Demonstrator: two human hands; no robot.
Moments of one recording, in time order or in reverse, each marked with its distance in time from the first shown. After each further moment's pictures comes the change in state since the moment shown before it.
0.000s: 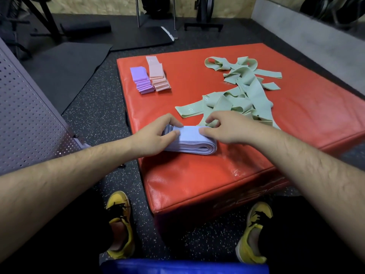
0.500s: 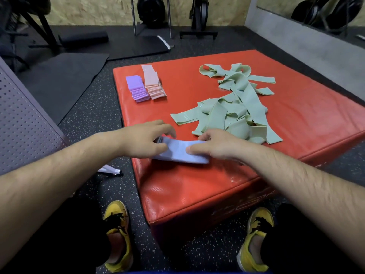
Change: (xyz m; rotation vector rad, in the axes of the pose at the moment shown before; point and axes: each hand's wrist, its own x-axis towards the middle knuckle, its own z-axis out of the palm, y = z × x) left_hand 0.009 0.021 -0.038 0.423 -0.372 0.023; right_hand -0.004 0.001 0.028 0.347 -0.095 0.036
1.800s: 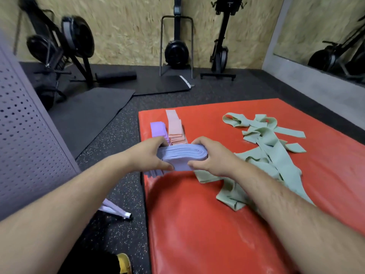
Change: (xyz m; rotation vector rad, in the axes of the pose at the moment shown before) left_hand 0.053 -0.092 -0.064 -0.180 0.312 -0.270; right_hand 0.137 -0.057 -0.032 -0.012 0.158 -0.474
